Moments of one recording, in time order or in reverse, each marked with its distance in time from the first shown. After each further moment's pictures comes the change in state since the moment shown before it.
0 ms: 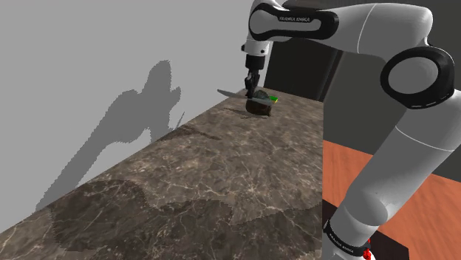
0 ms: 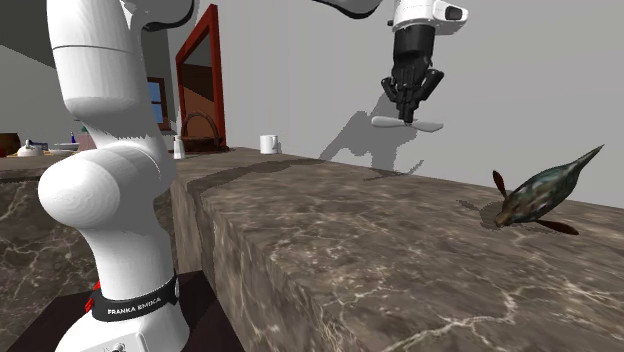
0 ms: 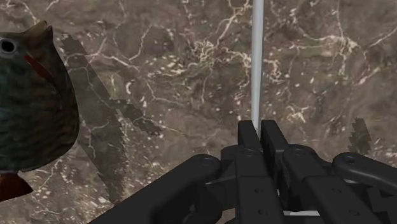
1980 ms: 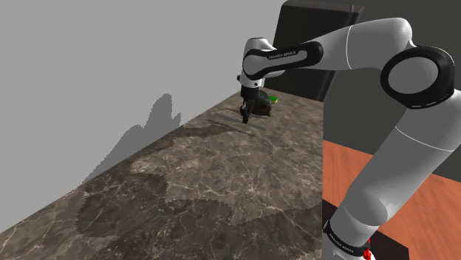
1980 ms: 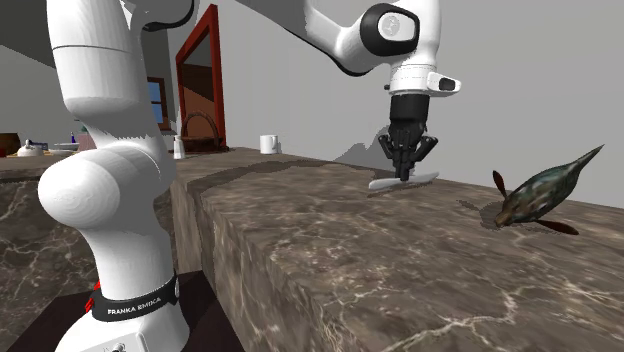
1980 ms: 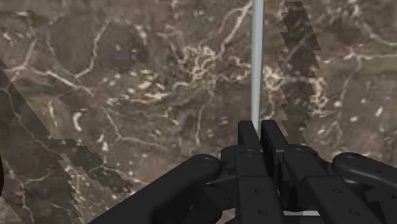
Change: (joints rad) arm 0.000 0.000 0.000 -0.315 -0.001 0.316 0.004
